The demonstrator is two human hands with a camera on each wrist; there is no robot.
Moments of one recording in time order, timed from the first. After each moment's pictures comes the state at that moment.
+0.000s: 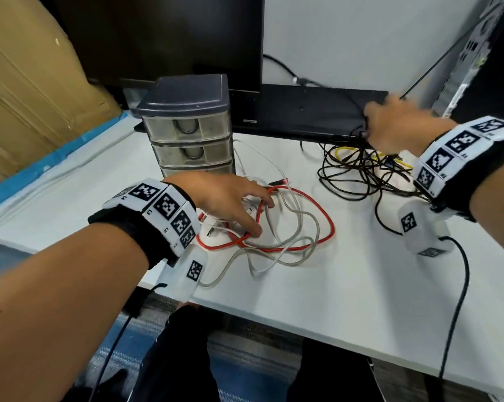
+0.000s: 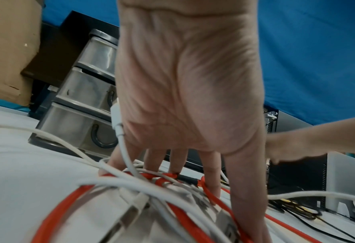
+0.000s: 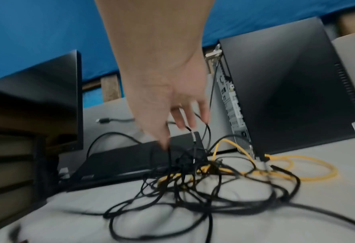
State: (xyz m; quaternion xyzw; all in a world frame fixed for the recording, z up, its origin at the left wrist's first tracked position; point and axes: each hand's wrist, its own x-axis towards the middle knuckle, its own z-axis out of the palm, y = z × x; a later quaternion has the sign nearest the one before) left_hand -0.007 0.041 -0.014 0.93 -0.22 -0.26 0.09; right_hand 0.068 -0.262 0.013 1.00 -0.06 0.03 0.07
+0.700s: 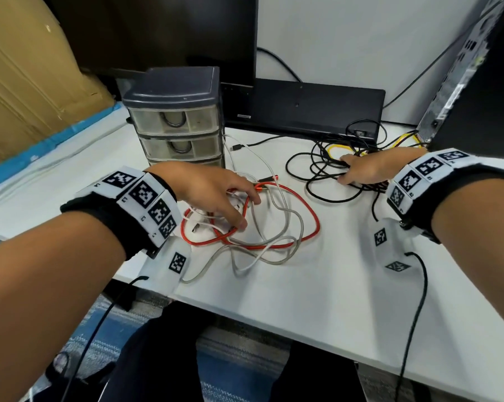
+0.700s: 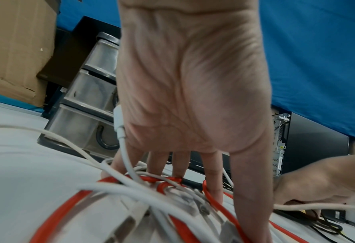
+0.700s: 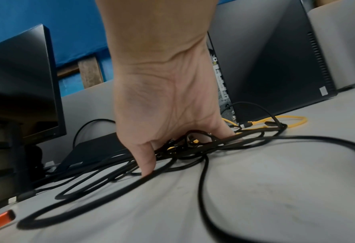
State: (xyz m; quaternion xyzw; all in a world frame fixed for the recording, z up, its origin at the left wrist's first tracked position) left_hand -0.007 0.036 -0.010 0.93 -0.20 -0.27 0.10; right_hand 0.067 -0.258 -0.037 0.97 -0.06 -0.23 -0.06
